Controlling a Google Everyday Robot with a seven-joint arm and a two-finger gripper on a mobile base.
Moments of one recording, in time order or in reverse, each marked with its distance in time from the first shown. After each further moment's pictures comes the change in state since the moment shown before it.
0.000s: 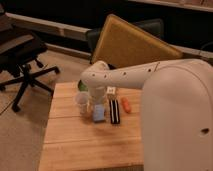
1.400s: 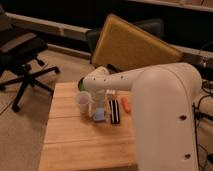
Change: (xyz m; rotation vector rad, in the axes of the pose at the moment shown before) arm -0.009 -0.010 0.041 0.018 0.032 -0.049
